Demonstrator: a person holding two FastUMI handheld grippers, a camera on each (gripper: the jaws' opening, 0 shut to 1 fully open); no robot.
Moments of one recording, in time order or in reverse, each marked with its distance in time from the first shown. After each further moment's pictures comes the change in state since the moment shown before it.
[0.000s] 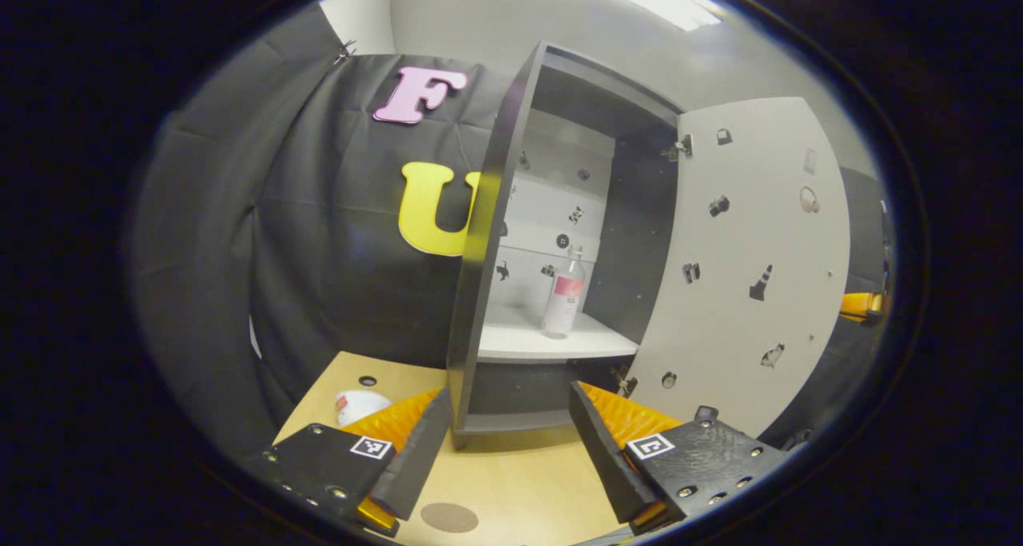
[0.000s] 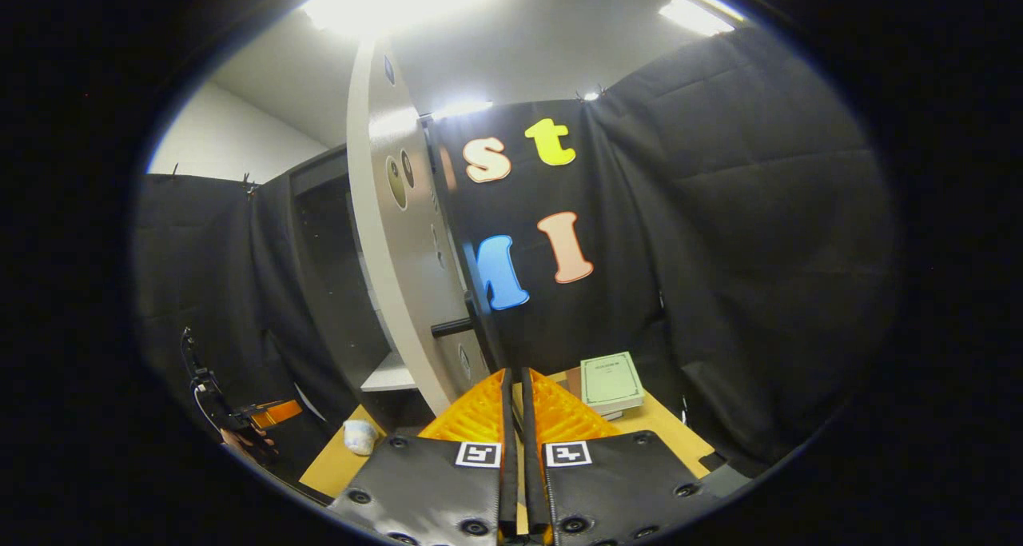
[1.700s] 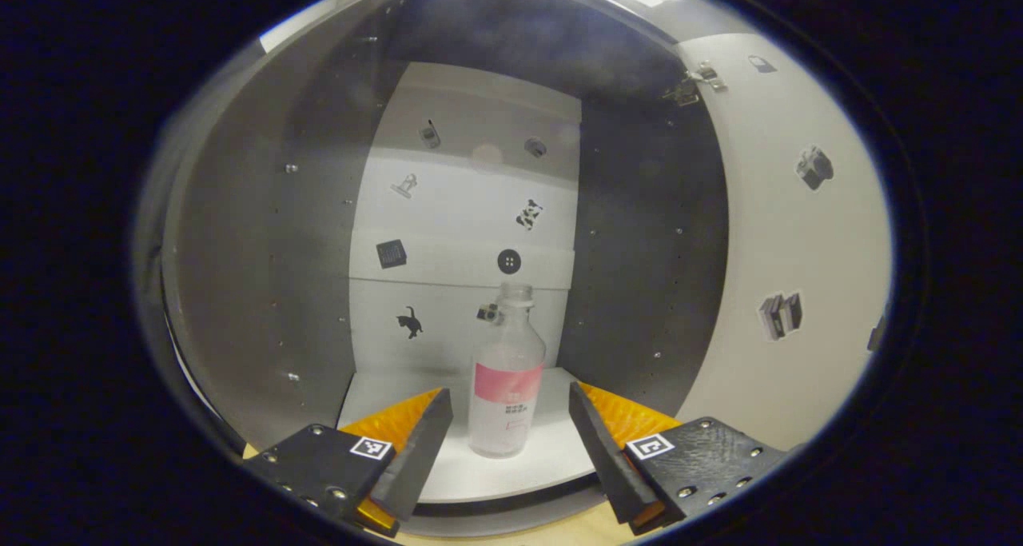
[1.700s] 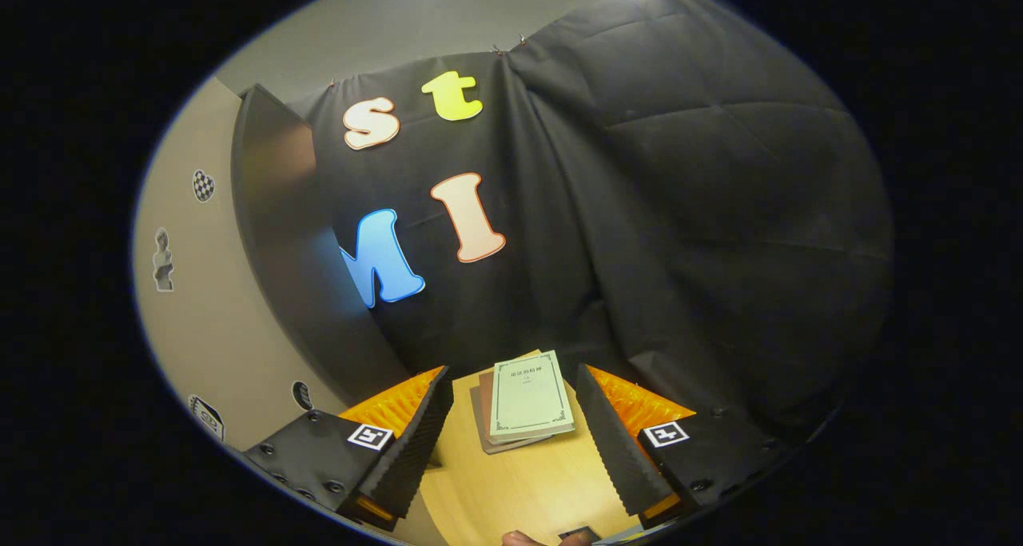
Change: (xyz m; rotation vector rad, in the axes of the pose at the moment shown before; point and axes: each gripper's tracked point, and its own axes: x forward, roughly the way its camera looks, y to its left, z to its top) left arm 0.313 -0.112 0.052 0.103 -0.032 -0.084; right arm 0.201 -0.186 -0.021 0.034 0.161 -0.161
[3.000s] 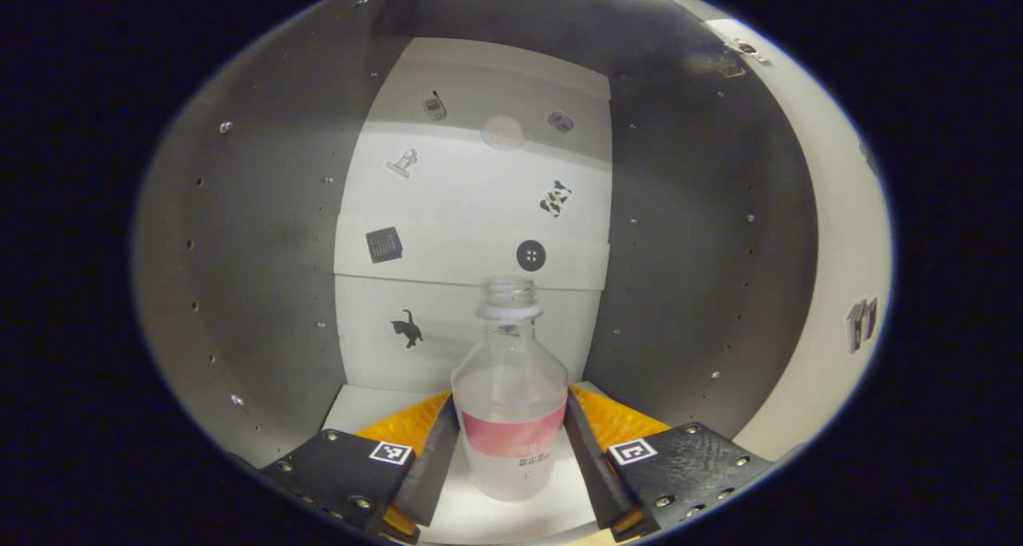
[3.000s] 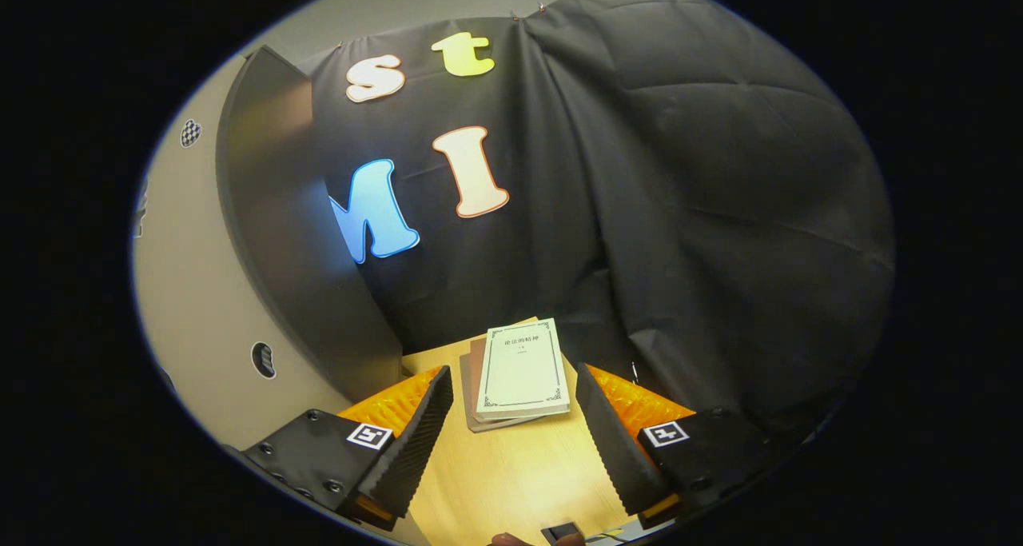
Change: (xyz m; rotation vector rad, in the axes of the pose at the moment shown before) left arm 0.064 0.017 0.003 -0.023 -0.009 0.073; right arm 0.042 0.000 -0.043 -0.038 0.134 0.032
